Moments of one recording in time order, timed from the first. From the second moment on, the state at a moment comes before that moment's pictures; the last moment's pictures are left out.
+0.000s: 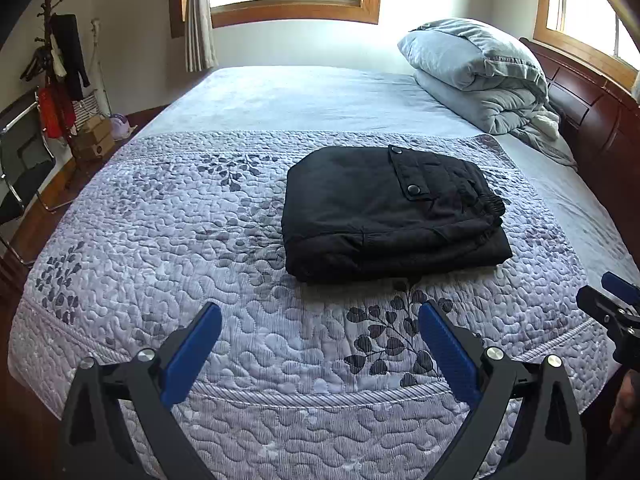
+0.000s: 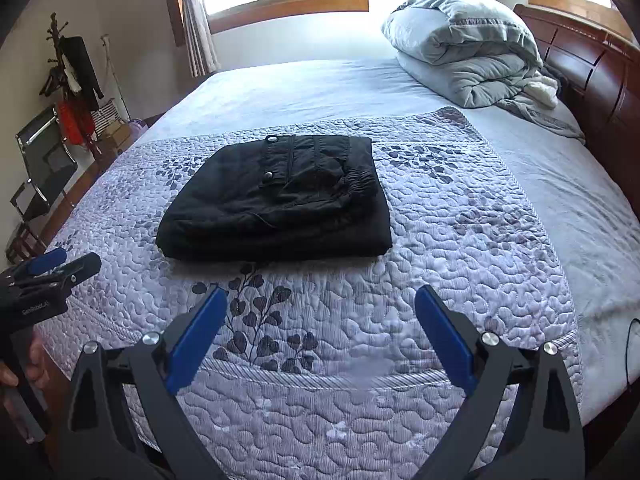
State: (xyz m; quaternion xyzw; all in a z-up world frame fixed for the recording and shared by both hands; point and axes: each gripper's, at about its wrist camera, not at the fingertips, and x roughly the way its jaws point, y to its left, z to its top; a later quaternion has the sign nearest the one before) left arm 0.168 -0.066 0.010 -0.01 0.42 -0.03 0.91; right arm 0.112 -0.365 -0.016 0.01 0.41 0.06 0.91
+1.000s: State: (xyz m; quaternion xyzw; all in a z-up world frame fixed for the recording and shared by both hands) left arm 0.144 -0.080 0.013 0.00 0.45 -0.02 0.90; right arm 0.107 -0.355 -0.026 0.01 0.48 0.04 0.88
